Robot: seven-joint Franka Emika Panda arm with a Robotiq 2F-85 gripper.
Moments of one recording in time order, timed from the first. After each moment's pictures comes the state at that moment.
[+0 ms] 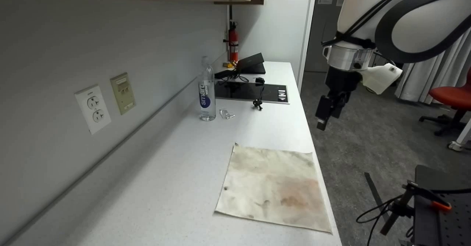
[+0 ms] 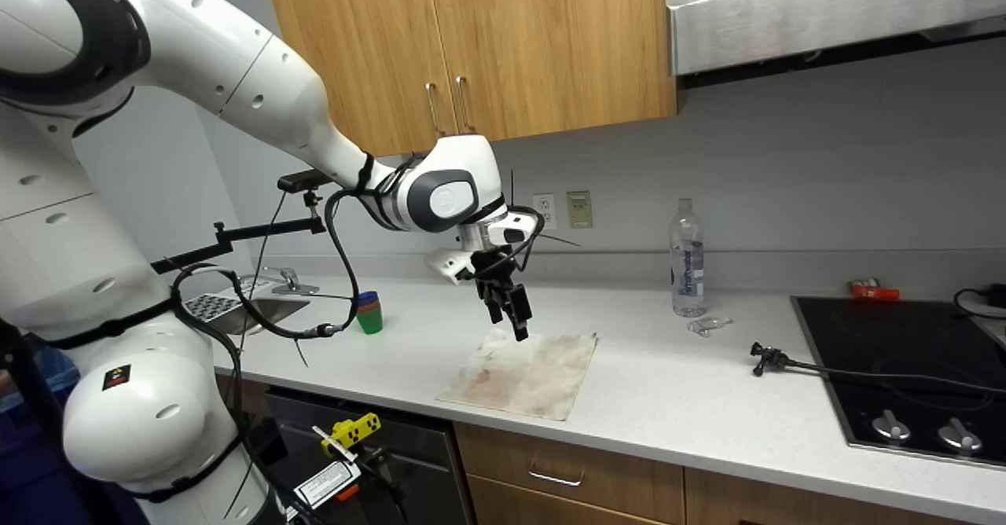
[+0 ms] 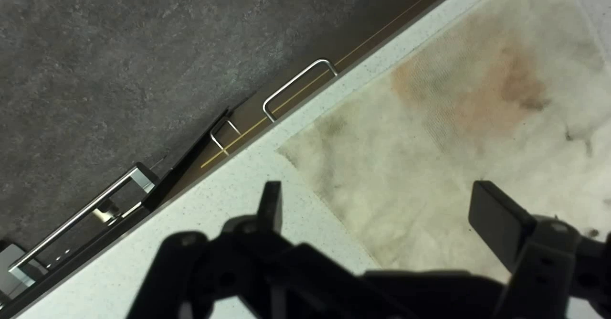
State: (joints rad) arm -0.01 -0.14 0.04 -2.51 -0.07 2.43 0.21
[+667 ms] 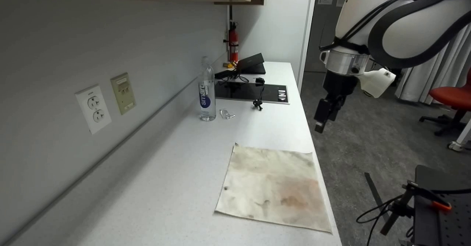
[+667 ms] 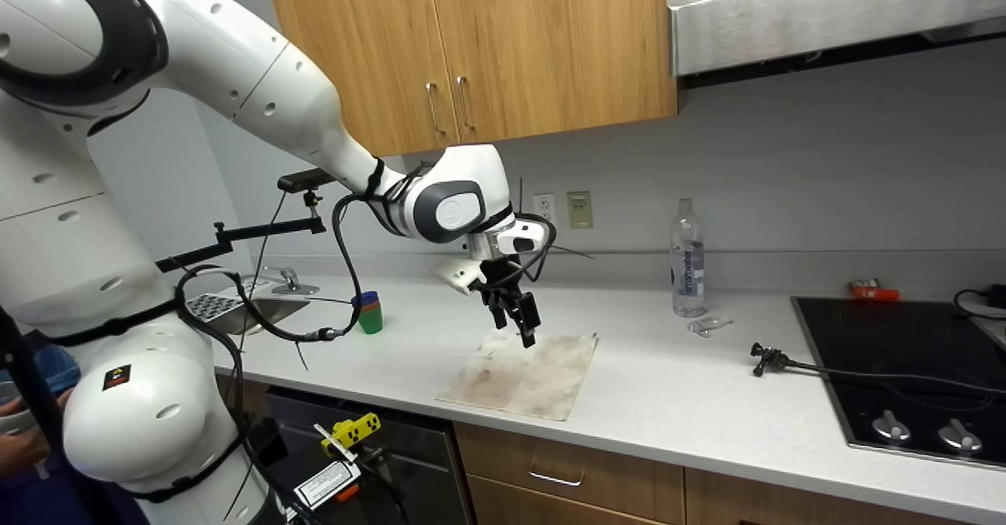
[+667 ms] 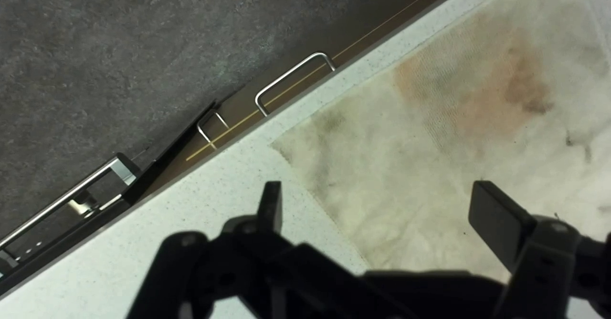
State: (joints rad) arm -0.01 -0.10 0.02 -2.51 -0.03 2.48 0.10
